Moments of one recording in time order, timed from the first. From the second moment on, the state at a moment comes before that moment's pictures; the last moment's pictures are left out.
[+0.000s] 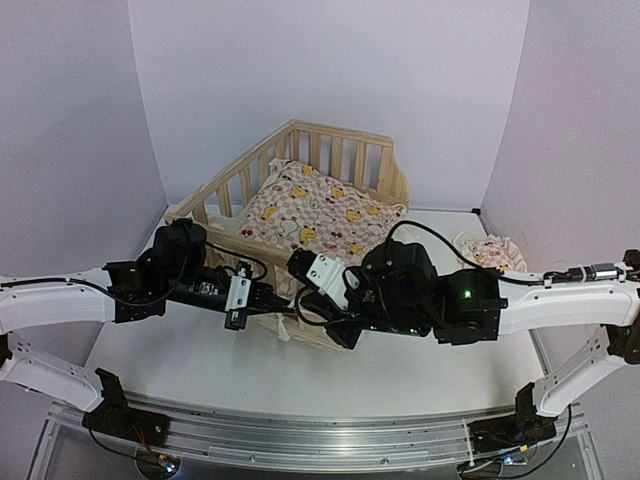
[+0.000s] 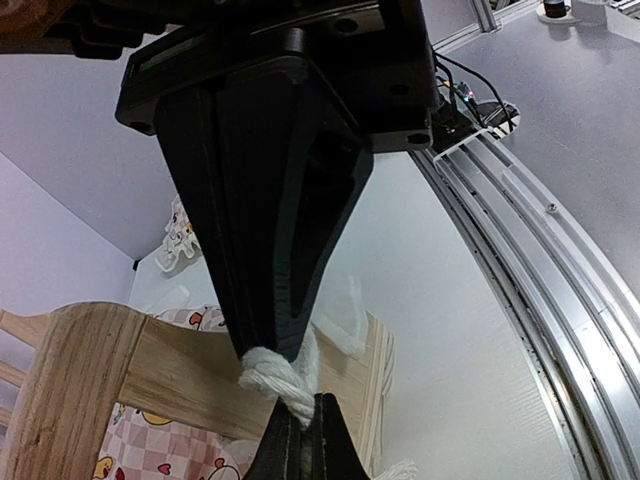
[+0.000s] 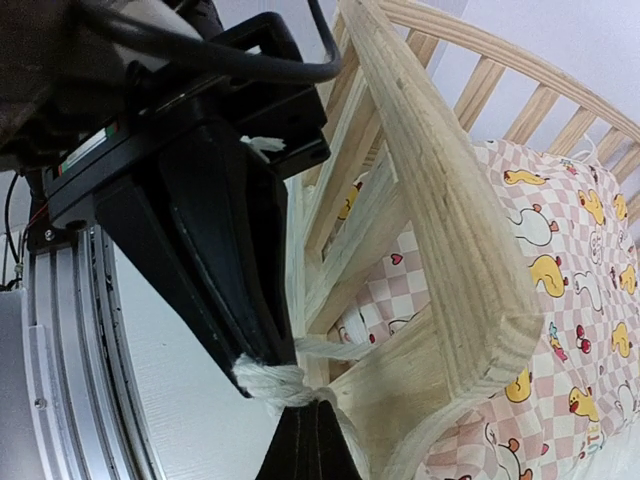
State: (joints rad) left arm -0.93 1.17 0.77 0.05 0.60 0.82; right arm 1.29 1.45 1.13 -0.17 0.24 -0.13
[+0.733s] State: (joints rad) left arm -0.92 1.18 0.77 0.09 0.60 0.79; right arm 1.24 1.45 1.03 -0.11 0.21 0.17
